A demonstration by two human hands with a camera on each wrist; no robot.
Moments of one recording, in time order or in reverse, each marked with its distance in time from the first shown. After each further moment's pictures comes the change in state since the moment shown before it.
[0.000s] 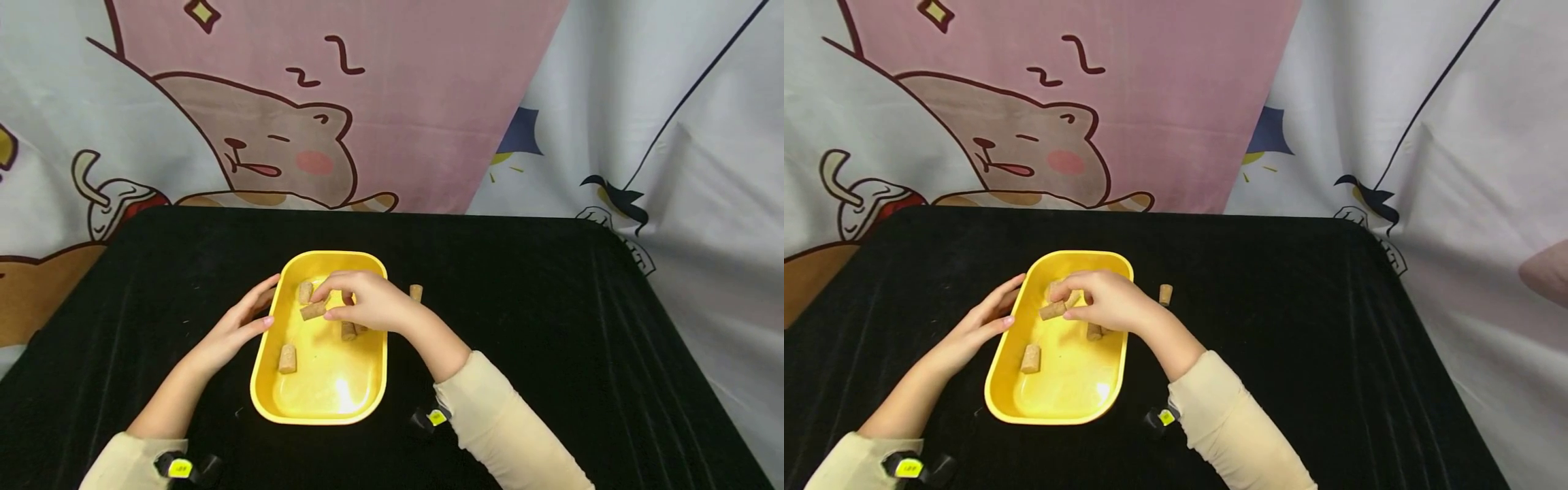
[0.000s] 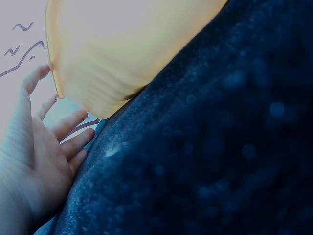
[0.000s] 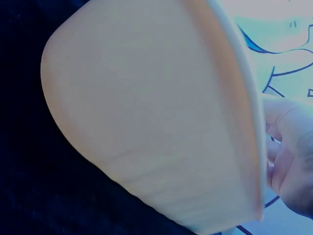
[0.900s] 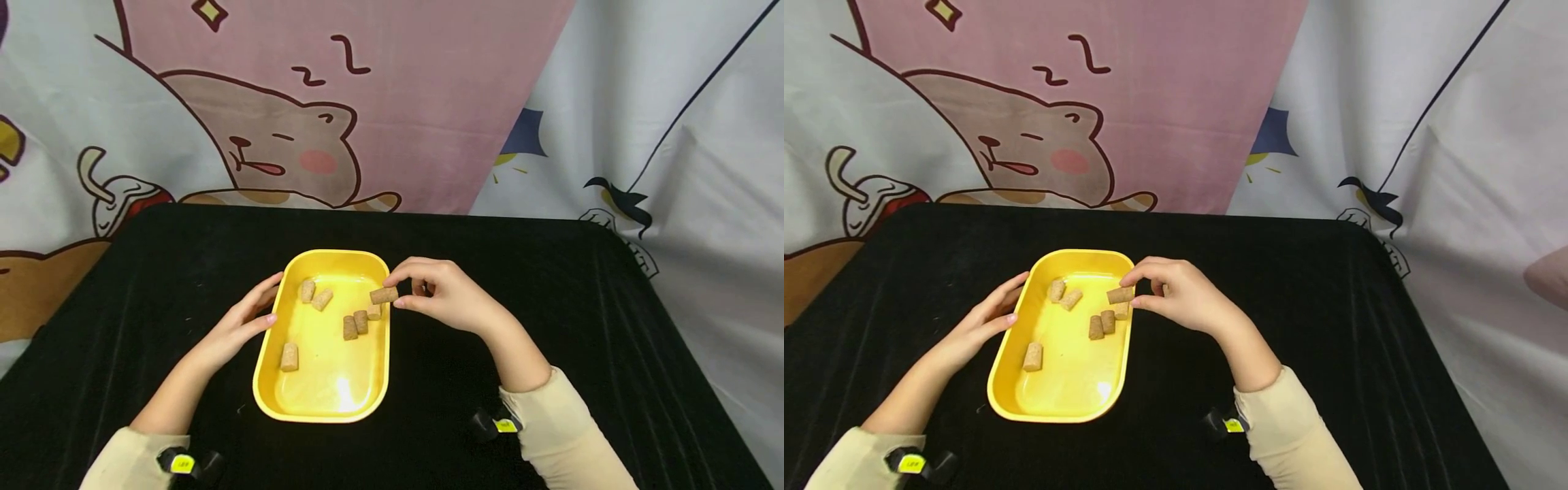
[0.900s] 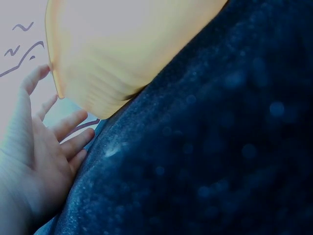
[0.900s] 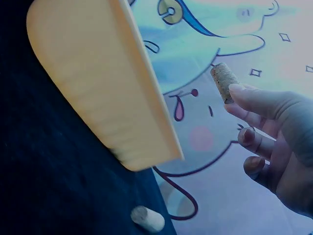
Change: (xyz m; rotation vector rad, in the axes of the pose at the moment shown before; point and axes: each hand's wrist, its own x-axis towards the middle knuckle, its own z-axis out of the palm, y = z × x) left_hand 0.000 0.000 -0.001 -0.009 0.001 -0.023; right_hand -0.072 0.009 -0.056 -0.028 0.179 -0.049
